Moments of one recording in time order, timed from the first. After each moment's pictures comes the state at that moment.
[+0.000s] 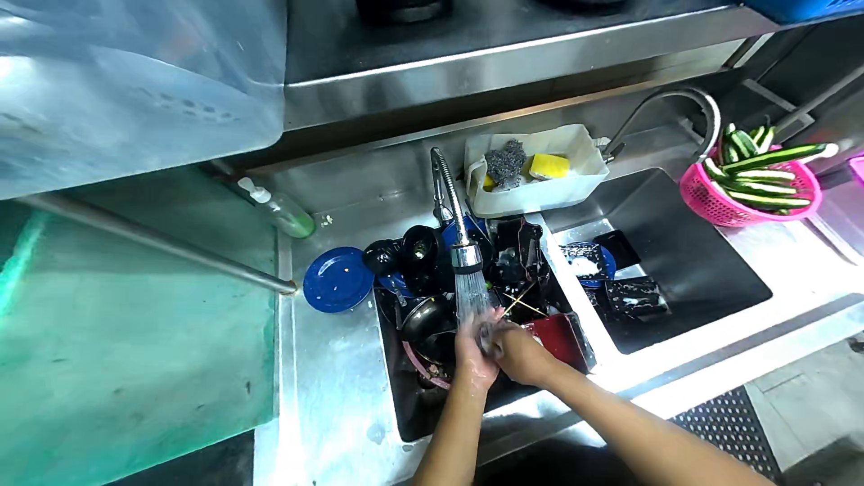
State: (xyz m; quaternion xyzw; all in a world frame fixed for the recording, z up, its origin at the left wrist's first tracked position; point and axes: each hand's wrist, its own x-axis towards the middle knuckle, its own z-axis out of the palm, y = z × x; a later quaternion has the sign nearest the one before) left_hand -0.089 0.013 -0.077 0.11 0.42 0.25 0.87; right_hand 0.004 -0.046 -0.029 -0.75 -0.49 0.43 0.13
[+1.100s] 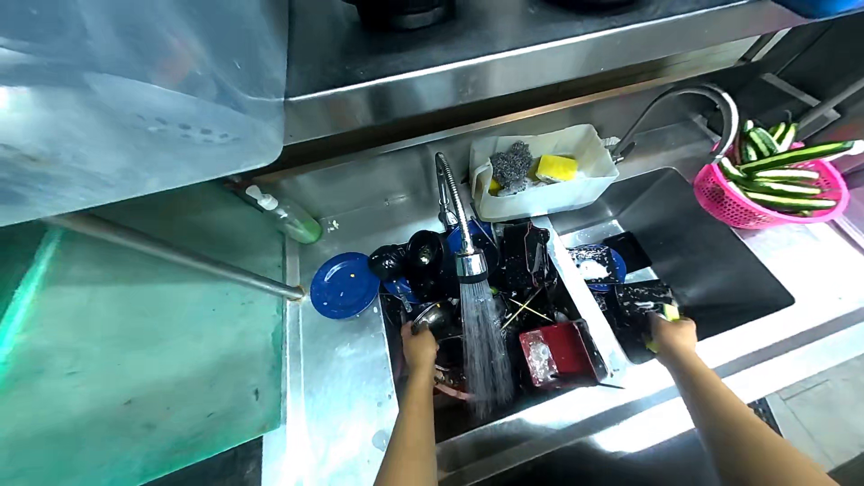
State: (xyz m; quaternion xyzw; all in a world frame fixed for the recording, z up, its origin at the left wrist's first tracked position) left_hand -0.153 0.104 -0.136 0.41 0.72 0.16 0.54; right_hand 0.208 -0.194 -0.106 -0.92 0.11 0.15 0.34
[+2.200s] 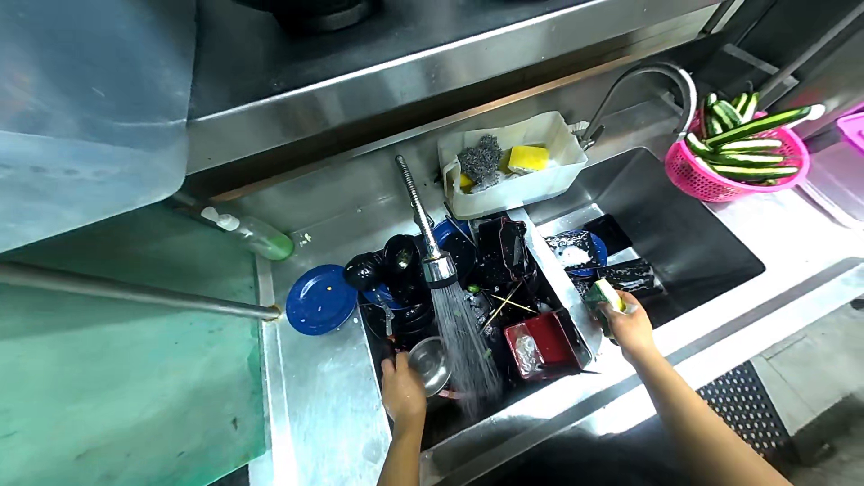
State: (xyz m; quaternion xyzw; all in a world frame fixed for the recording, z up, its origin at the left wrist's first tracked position) left_hand -0.203 0.053 -0.161 0.77 0.62 0.02 0.13; right_hand 0.158 -0.181 -0.091 -0.86 -0.01 0.23 0.45
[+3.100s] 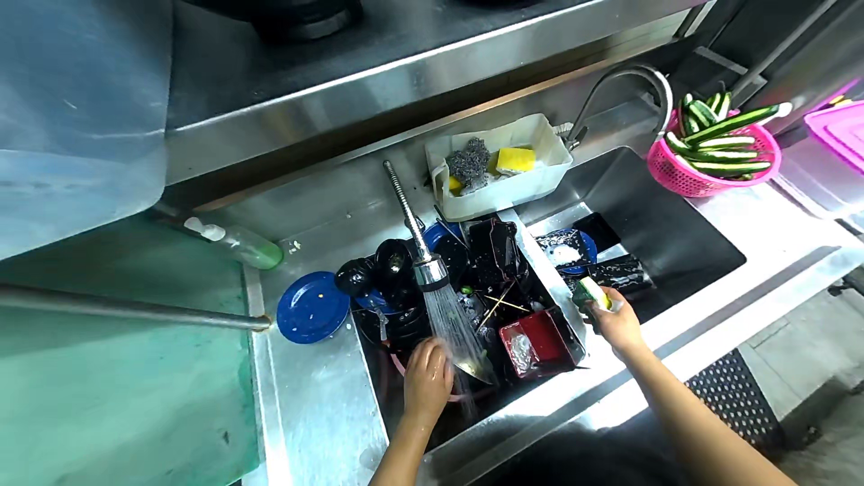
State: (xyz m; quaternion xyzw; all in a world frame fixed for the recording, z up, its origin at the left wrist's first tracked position) left_hand -0.170 0.045 -0.116 0.92 0.26 0.26 0.17; right_hand 0.149 -0.178 -0.084 -0.86 -0.04 0.25 0.44
